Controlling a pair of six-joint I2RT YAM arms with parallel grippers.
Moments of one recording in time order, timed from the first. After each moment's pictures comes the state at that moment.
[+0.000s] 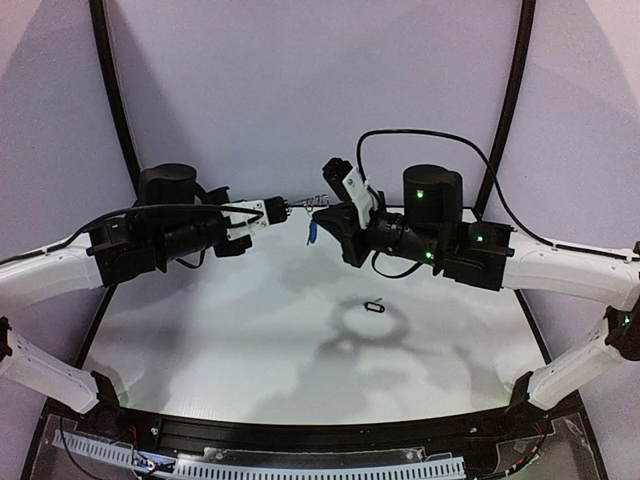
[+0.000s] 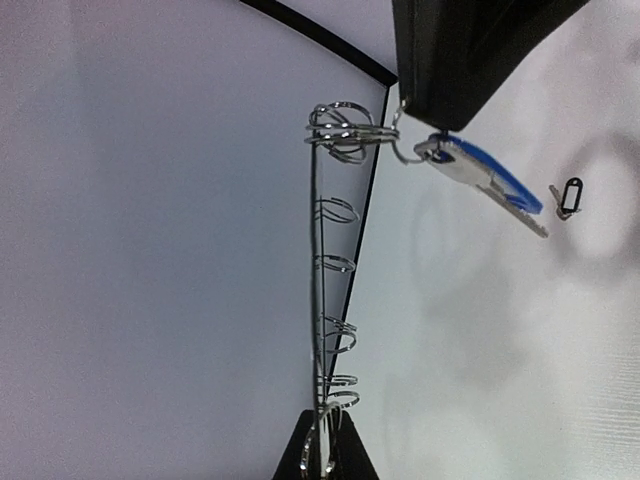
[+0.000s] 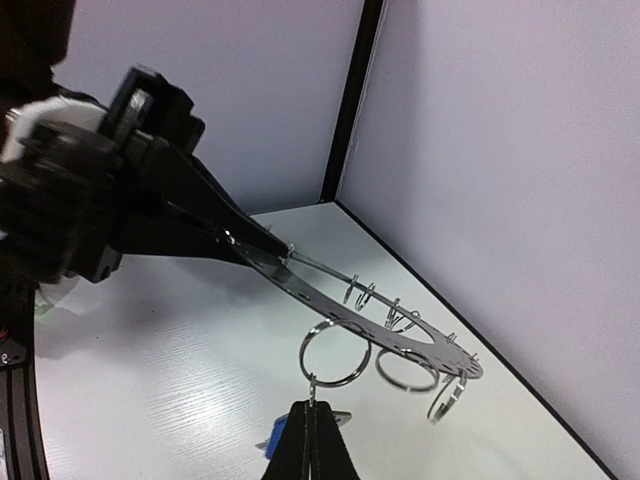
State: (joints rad) left arm -0.89 1.25 1.11 -0.11 -0.19 1.00; right arm 1.04 1.39 1.17 0.06 0.05 -0.20
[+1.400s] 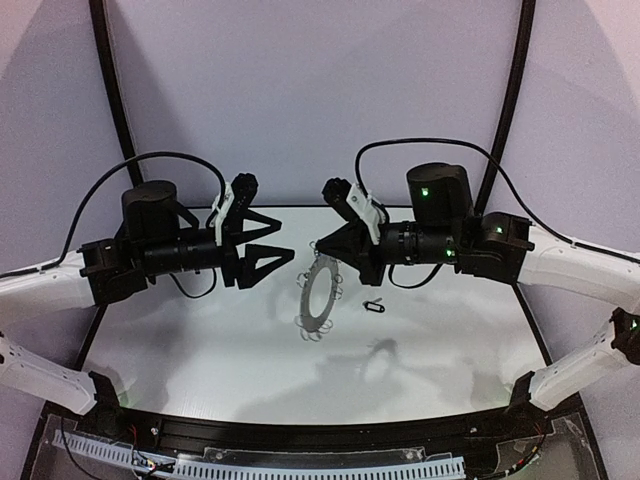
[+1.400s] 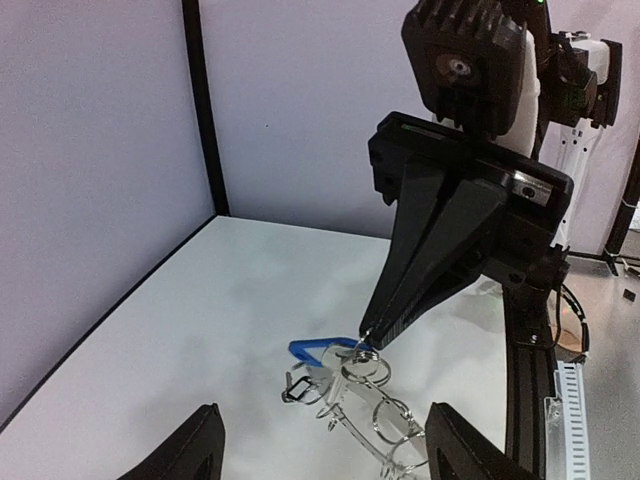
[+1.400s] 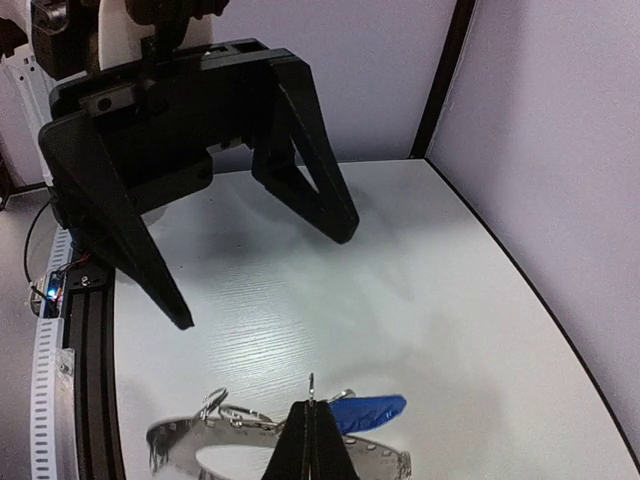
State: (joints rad) left arm -0.90 1.15 0.95 0.08 0.30 0.12; right arm 1.04 1.31 1.20 -0.20 -0.15 -0.23
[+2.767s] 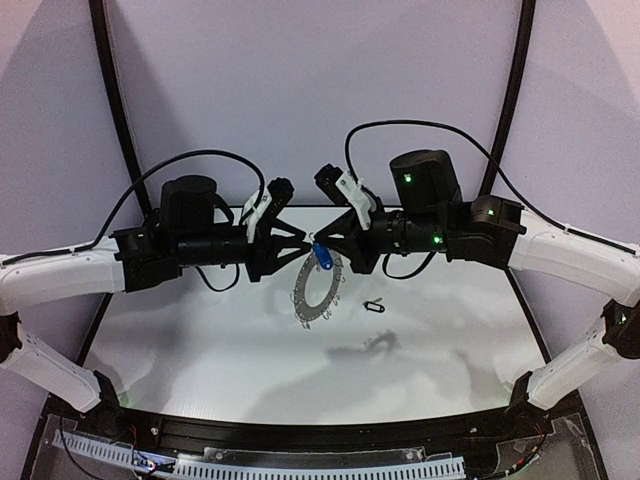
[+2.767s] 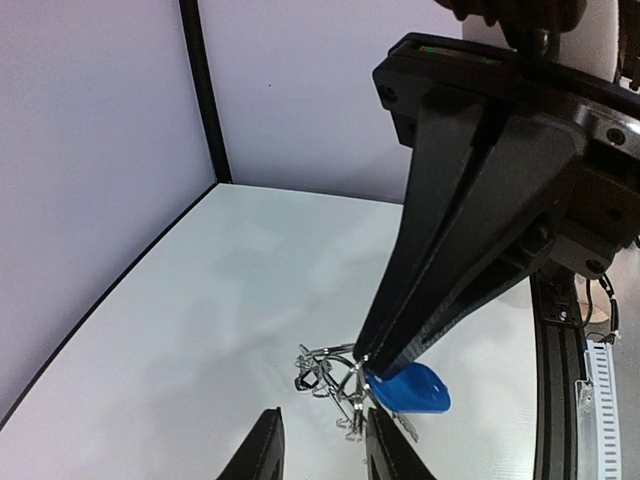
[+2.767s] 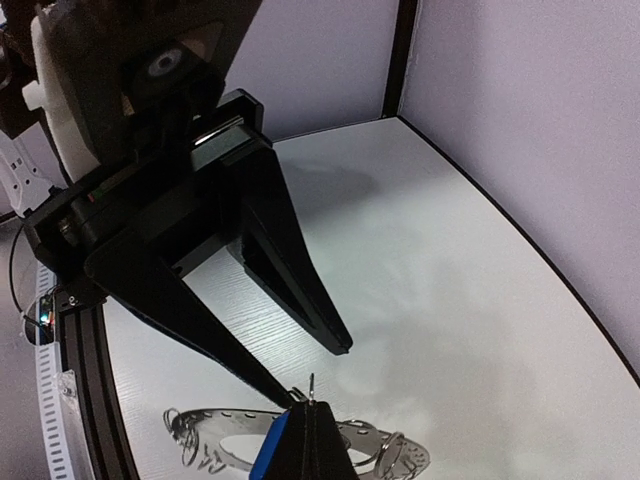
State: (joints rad) left arm -0.90 1.35 1.07 0.05 0.29 0.16; right arm 1.04 1.40 1.34 -0.34 -0.06 -0.09
